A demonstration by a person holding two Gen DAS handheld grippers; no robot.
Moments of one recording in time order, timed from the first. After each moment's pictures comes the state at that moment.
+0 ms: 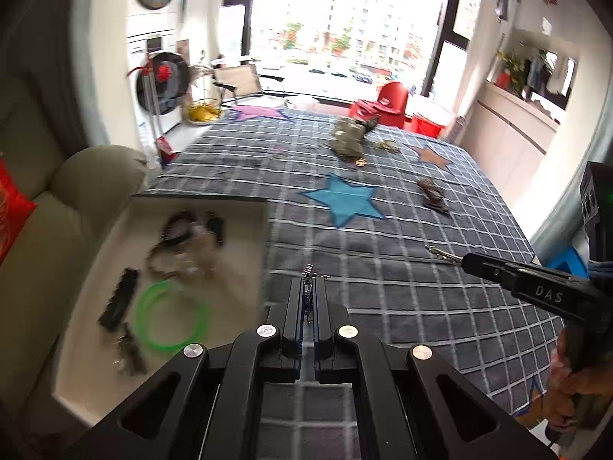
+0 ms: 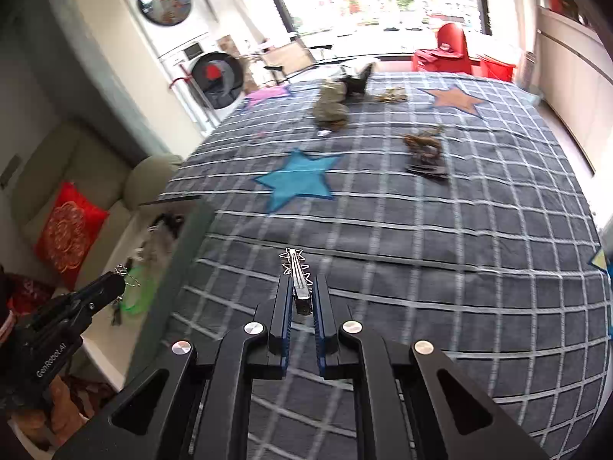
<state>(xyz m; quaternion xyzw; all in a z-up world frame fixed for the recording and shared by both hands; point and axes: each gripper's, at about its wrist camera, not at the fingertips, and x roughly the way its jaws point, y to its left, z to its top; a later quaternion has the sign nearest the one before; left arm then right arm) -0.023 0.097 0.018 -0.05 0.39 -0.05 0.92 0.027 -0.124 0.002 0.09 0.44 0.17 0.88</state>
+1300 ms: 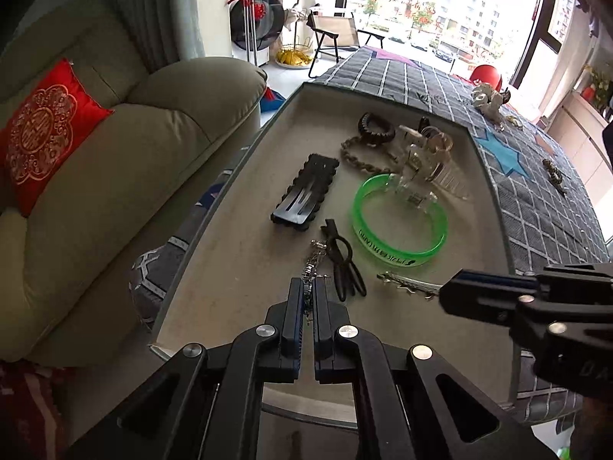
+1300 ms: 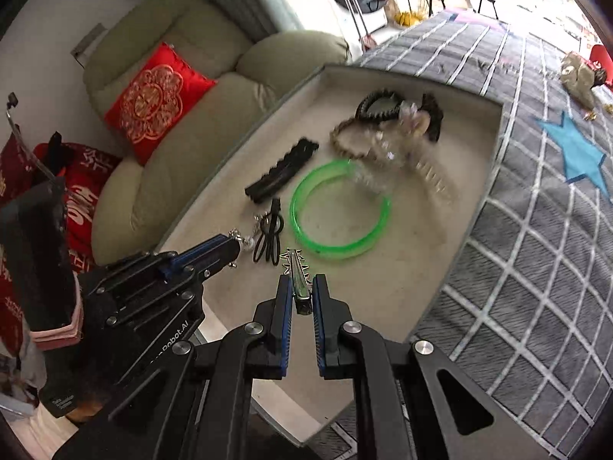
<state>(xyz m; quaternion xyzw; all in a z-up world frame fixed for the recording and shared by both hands) -0.054 0.242 -0.067 -0.09 0.47 0.09 0.87 0.007 0.116 -0.057 -0.02 0.55 0.36 0.75</state>
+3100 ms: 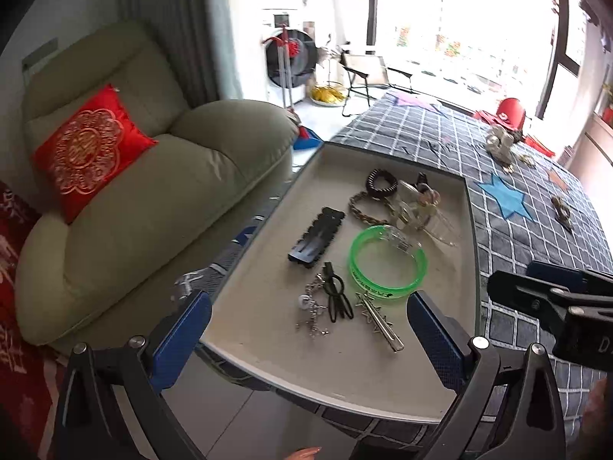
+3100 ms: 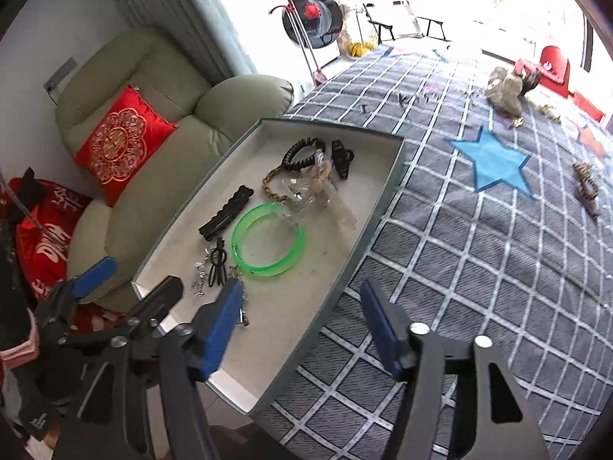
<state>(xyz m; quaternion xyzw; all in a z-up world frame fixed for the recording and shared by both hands) -0.077 0.216 -0.013 -0.07 0.41 0.17 0.89 0.006 0.058 -0.009 -0.02 0.49 0.28 0.83</state>
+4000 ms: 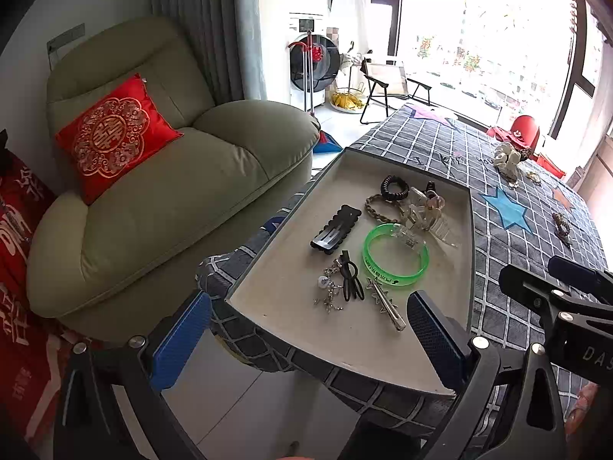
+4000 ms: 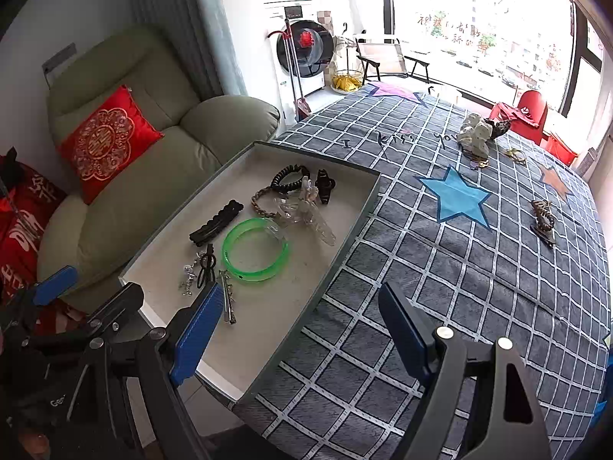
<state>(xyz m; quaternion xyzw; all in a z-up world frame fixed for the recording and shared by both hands) -0.111 0.215 0.004 -0.10 0.40 0.20 0.89 -0.023 0.056 0.014 -0.06 0.43 0.25 0.86</state>
